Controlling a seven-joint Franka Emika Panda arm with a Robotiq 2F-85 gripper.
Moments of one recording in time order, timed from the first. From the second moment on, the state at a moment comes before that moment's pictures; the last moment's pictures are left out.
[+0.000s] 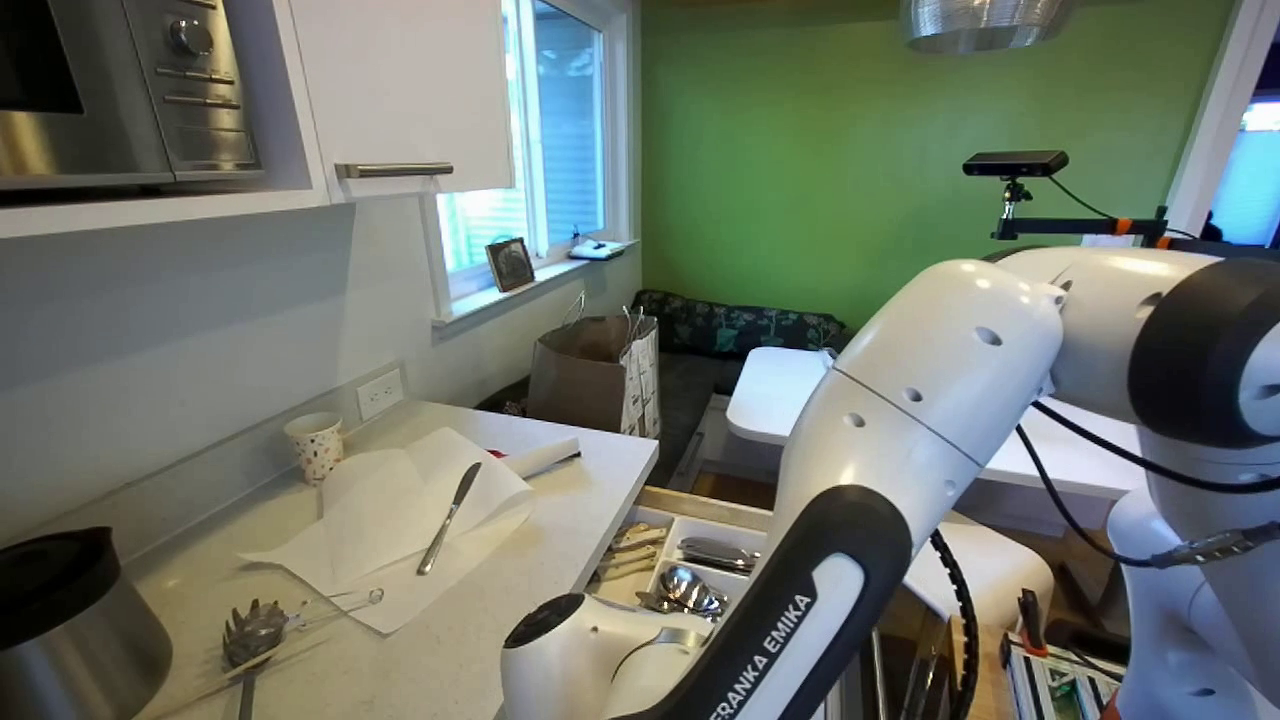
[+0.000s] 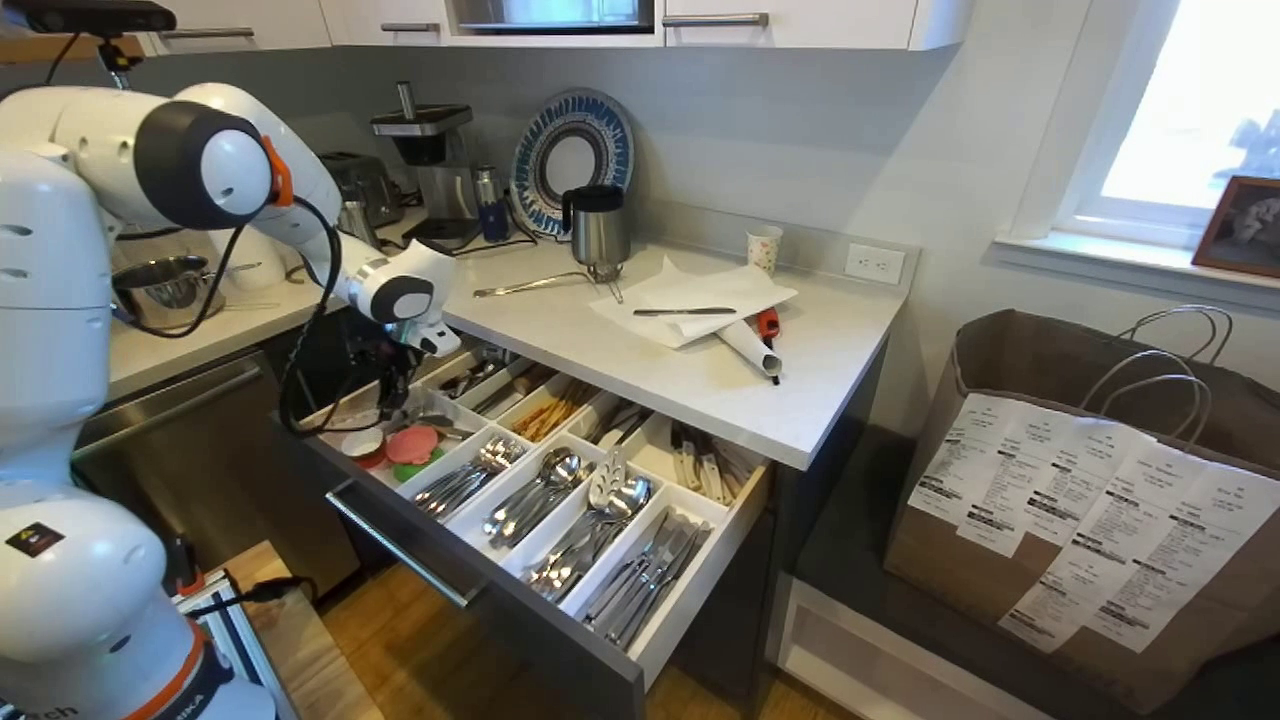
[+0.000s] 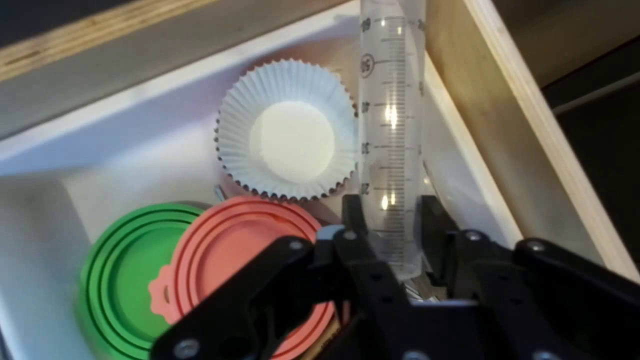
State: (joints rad) arm 0.38 0.44 0.23 -2.06 0.40 2.24 0.60
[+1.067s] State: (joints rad) arm 0.36 0.08 0.20 -2.29 0.19 2.28 0.87
